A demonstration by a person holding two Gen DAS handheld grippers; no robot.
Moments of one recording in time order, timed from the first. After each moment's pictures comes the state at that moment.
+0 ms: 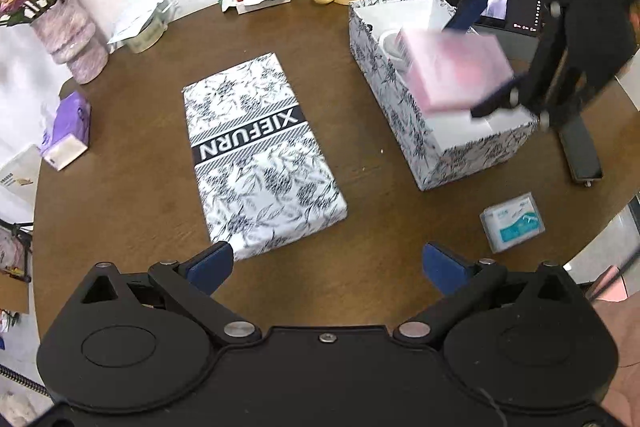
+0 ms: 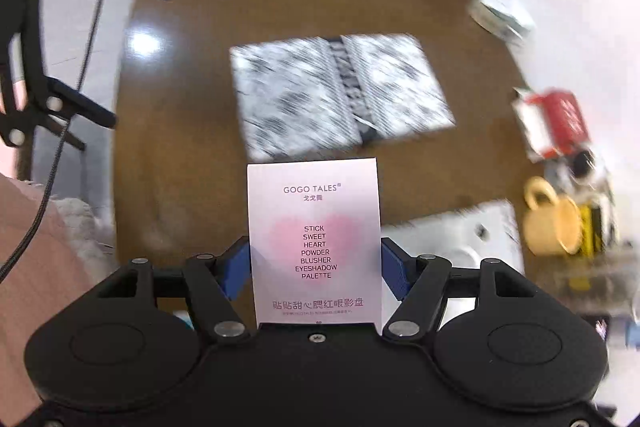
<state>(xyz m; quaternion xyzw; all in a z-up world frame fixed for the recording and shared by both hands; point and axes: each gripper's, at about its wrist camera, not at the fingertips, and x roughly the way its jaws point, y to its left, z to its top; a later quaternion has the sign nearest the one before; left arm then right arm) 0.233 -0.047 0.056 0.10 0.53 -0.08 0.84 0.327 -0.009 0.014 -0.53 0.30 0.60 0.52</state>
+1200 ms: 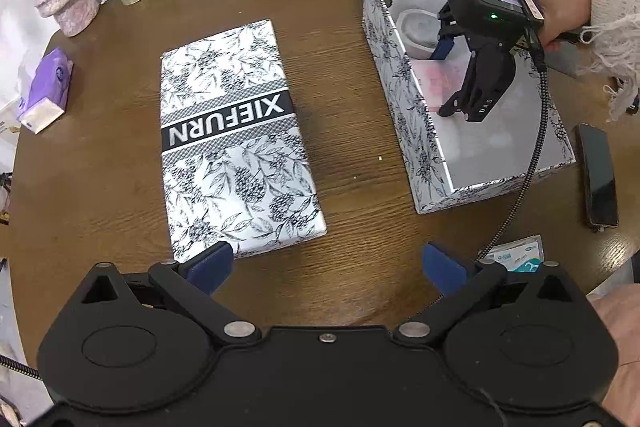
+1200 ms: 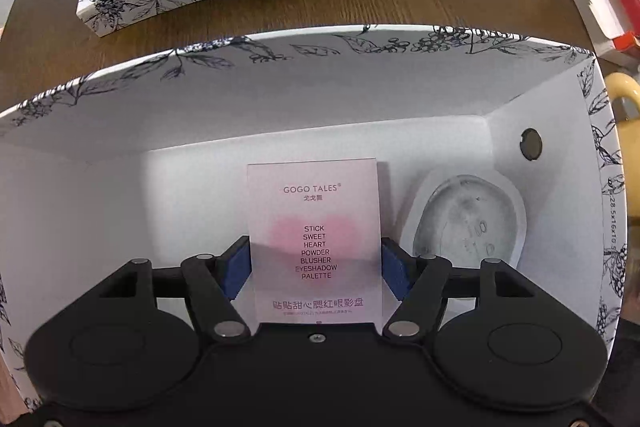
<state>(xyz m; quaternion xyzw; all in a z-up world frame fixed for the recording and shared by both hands) 0.303 -0.088 0.029 0.05 0.59 -0.04 0.80 0.458 -0.004 -0.169 -0.57 0.37 0.59 0.43</state>
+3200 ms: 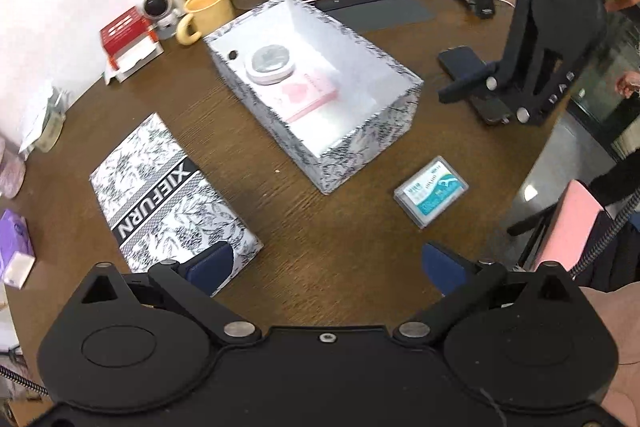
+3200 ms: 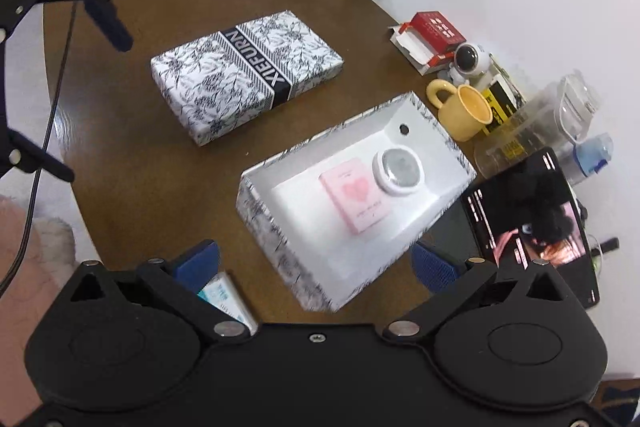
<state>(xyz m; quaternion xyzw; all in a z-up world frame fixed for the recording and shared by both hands) 0.212 -0.124 0.057 0.20 0.50 -0.24 0.81 0.303 -0.116 0.018 -0.44 0.32 0.48 0.69</state>
